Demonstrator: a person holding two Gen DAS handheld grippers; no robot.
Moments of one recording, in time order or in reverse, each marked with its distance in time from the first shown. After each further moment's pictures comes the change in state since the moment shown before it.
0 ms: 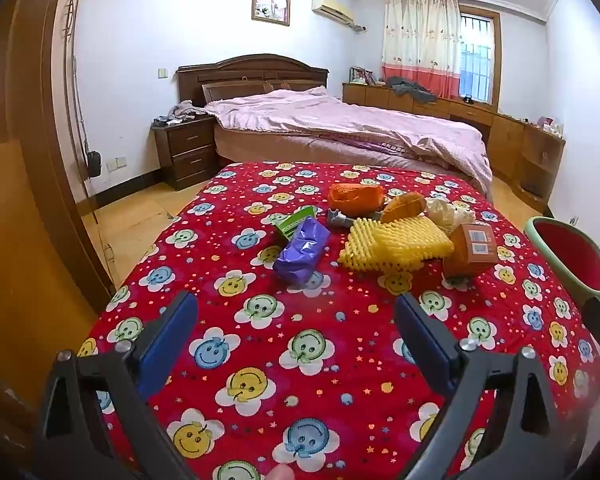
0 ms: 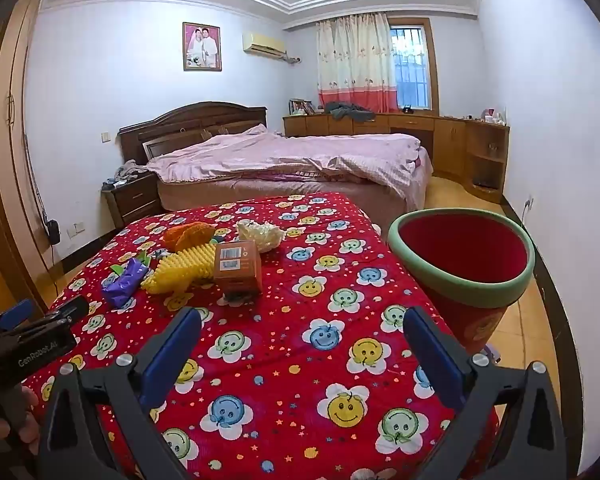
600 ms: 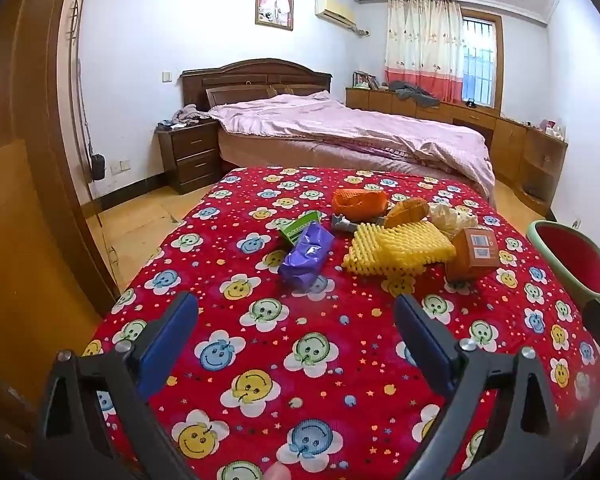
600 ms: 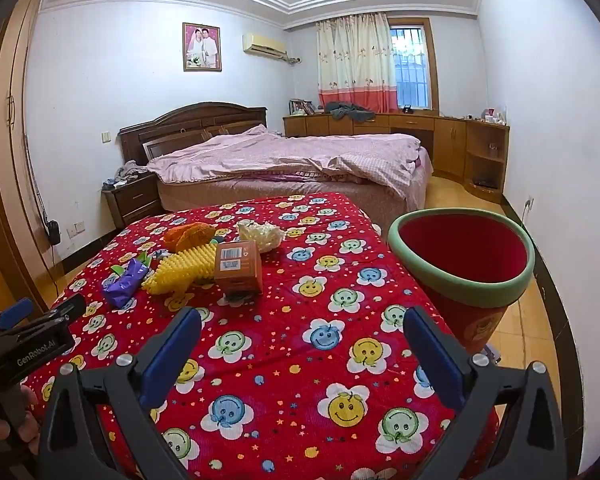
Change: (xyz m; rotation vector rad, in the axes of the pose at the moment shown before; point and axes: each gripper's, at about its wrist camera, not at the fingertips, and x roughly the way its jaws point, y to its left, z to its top) left arm -0.003 0.003 0.001 0.003 -0.020 0.014; right arm -0.001 0.000 0.000 0.002 0.001 0.001
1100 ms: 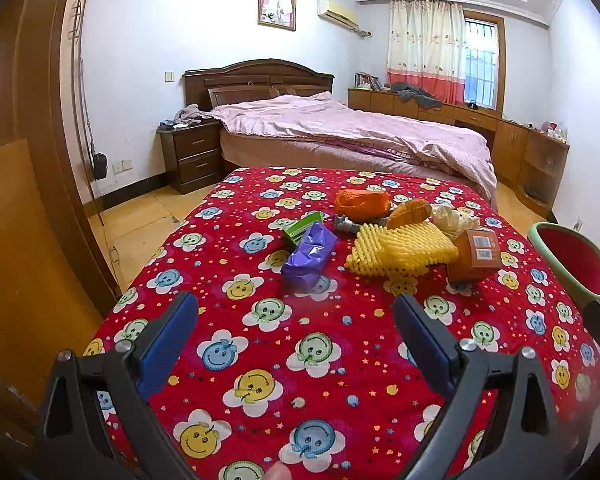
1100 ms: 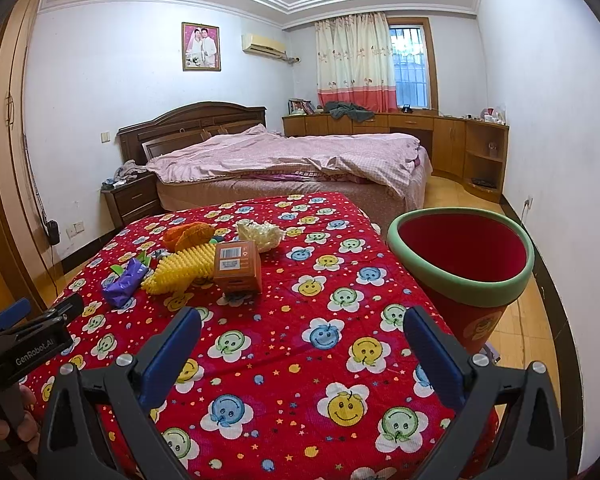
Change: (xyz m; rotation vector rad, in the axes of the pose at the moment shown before) left arm -0.001 0.002 0.001 -0.005 -0.001 0.000; right arm 0.000 0.001 0.000 0.001 0.000 -0.001
